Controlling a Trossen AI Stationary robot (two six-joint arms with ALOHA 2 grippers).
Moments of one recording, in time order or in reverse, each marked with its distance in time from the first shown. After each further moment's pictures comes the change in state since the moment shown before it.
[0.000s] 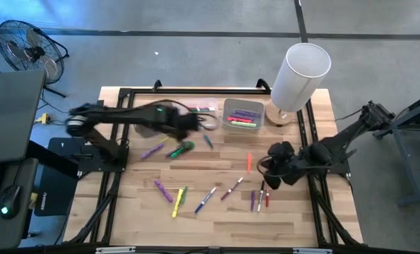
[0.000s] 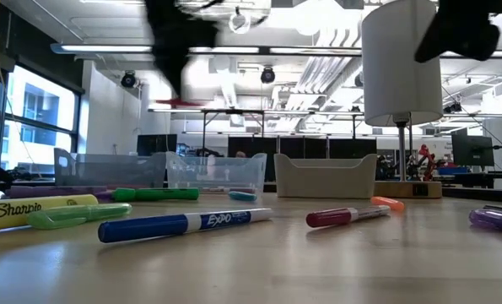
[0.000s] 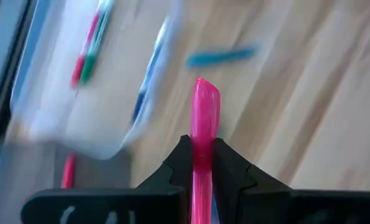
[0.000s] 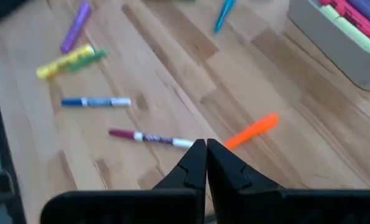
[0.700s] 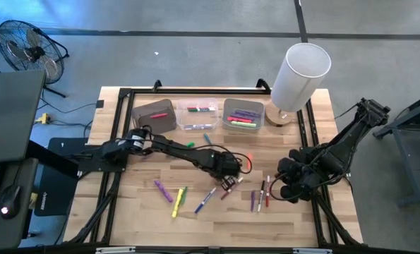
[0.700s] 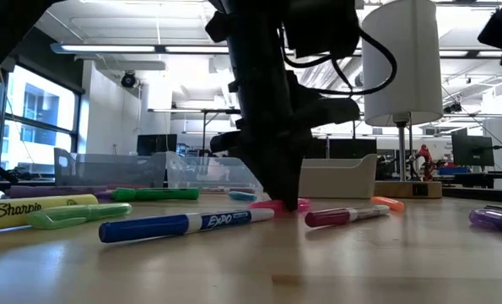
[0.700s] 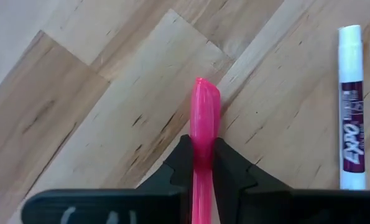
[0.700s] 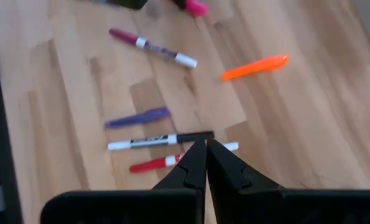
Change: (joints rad) left arm -0.250 0.706 0.400 0.253 0.140 -0.573; right arm 0.229 -0.004 -0.001 -0.196 -0.076 -0.001
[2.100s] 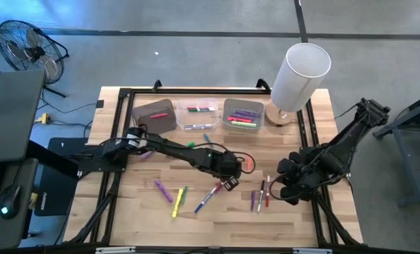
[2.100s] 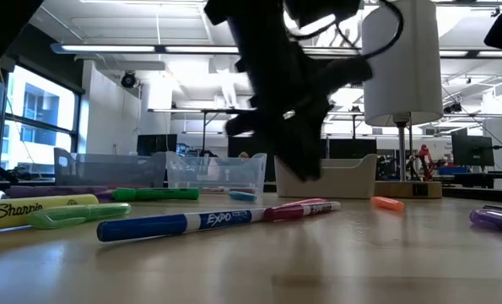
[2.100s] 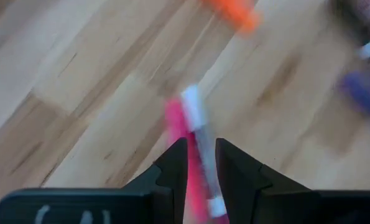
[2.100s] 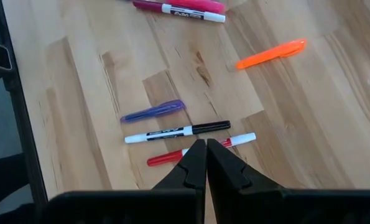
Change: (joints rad) left arm -0.015 -0.069 -0.003 0.112 -0.066 0.052; right arm 0.000 0.001 0.000 0.030 -0.057 0.045
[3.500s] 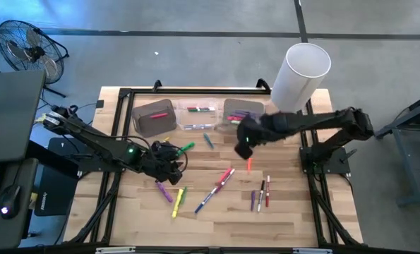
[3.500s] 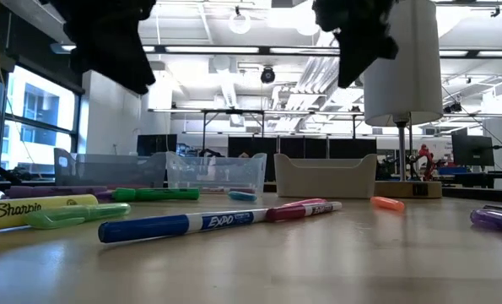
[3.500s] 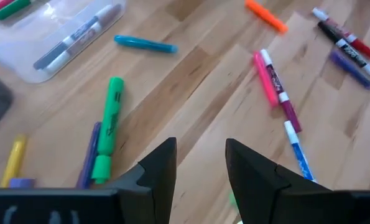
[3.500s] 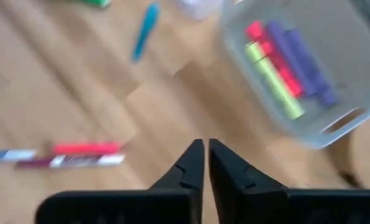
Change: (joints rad) left arm -0.234 -0.928 -0.865 0.088 -0.359 -0.188; right arm -0.745 0.397 0.451 -0.112 -0.080 -0.441
